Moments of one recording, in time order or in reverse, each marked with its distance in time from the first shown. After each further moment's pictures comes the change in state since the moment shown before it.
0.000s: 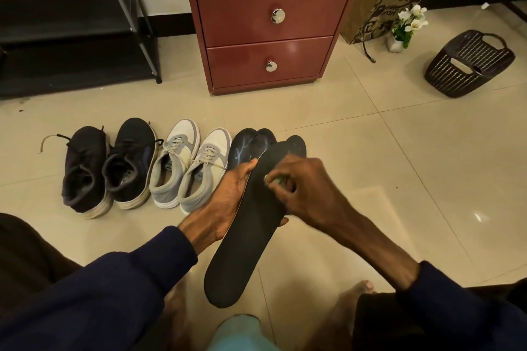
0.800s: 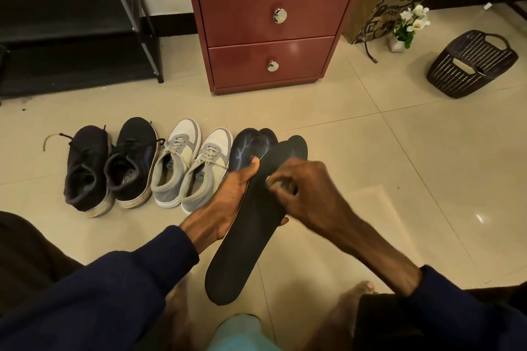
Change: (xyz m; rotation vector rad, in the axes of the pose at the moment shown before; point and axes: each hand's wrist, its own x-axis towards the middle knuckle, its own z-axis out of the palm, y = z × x) left_hand -0.002 0.000 0.002 0.005 0.015 0.015; right_hand -0.005 -0.003 0.004 0.003 0.033 -0.002
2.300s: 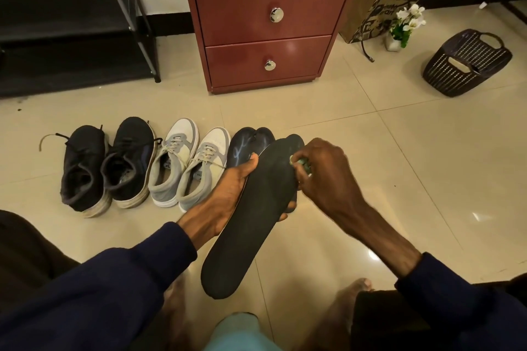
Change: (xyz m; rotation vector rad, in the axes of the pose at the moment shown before) left_hand -0.009 0.004 0.010 0.058 -0.086 -0.041; right_hand 0.010 0.022 -0.019 -0.177 0.088 0.158
